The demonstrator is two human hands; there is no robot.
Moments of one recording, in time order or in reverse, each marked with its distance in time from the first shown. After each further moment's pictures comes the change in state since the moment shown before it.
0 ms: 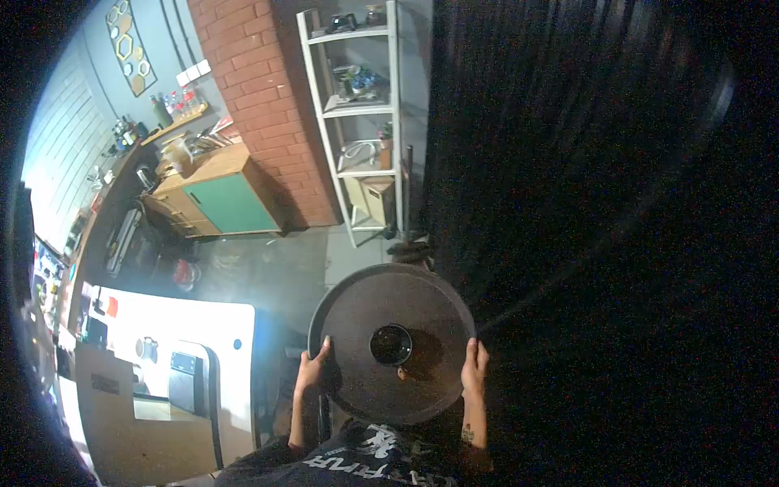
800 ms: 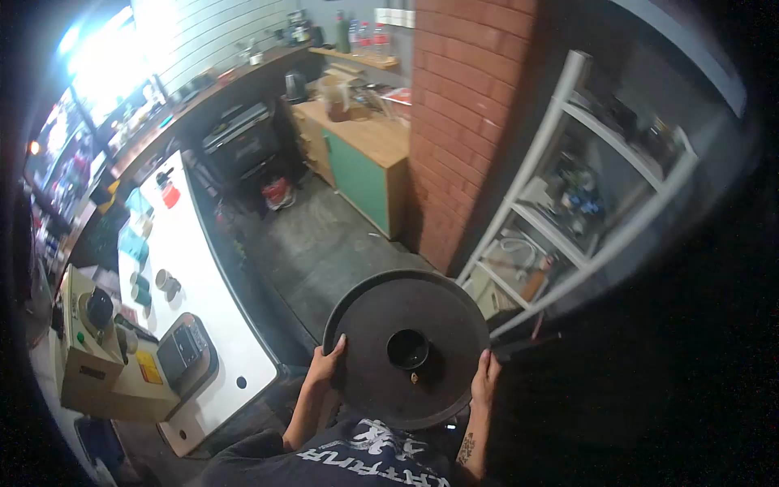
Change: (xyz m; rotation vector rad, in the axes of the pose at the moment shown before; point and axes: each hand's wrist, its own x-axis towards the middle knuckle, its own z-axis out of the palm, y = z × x) left_hand 0.277 0.129 -0.025 -0.412 0.512 -0.197; right_hand 0.260 -0.181 0.423 -0.353 -0.763 -0.218
